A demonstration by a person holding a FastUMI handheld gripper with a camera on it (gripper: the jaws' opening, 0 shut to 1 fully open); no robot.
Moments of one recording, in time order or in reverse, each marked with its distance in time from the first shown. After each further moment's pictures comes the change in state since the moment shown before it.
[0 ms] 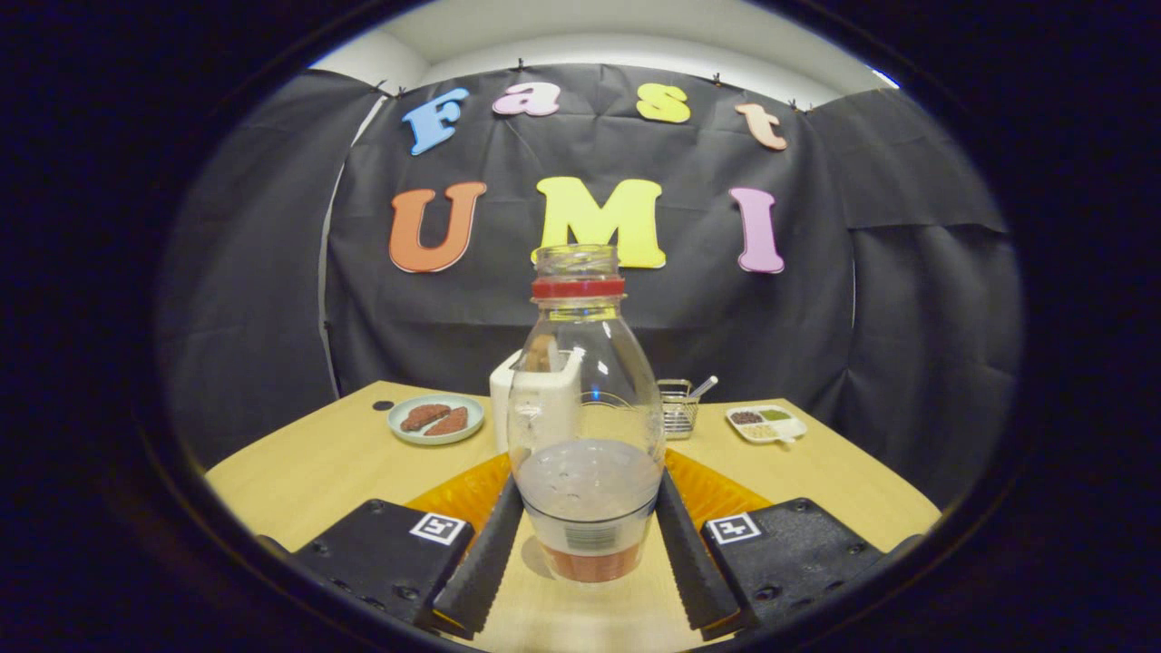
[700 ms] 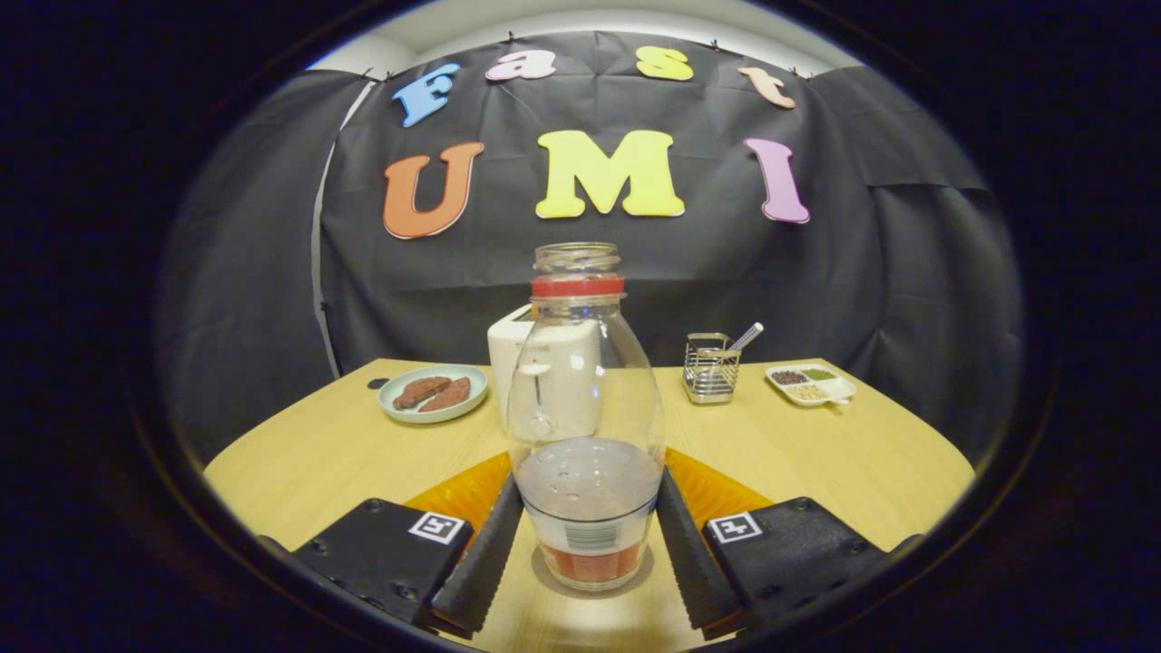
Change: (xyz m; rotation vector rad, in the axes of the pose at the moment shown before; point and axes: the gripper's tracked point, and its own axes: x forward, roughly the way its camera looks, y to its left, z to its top) arm 0.072 0.016 -0.058 0.042 0.094 0.045
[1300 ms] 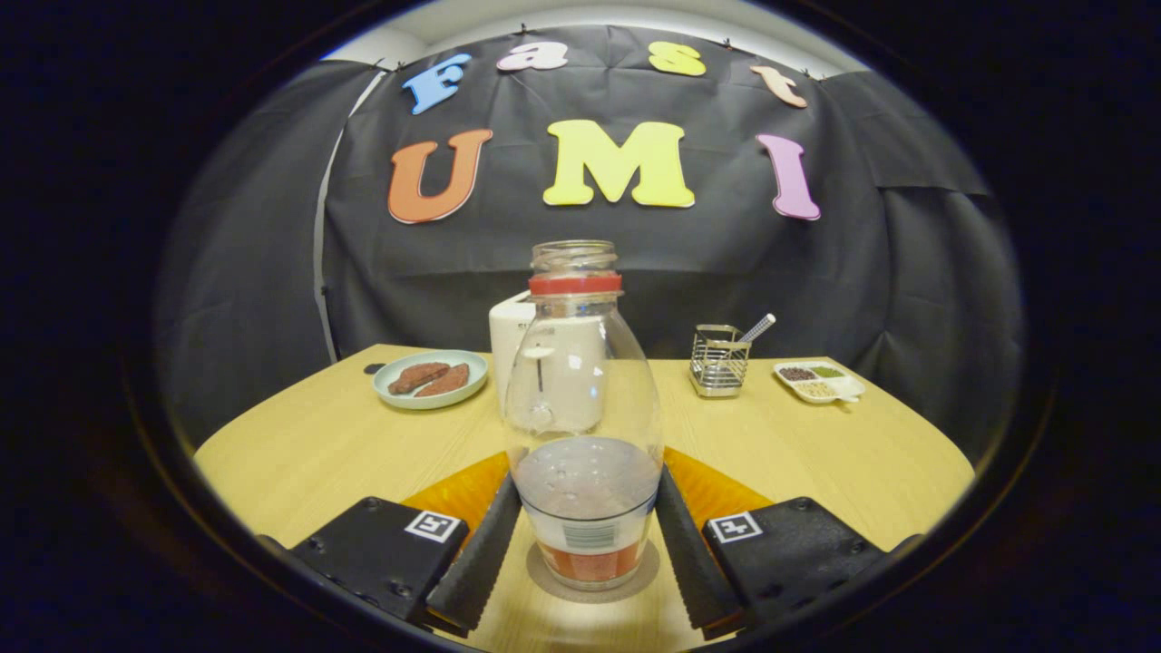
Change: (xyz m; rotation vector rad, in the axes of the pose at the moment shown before) arm 0.011 0.000 -0.016 -0.031 0.012 0.006
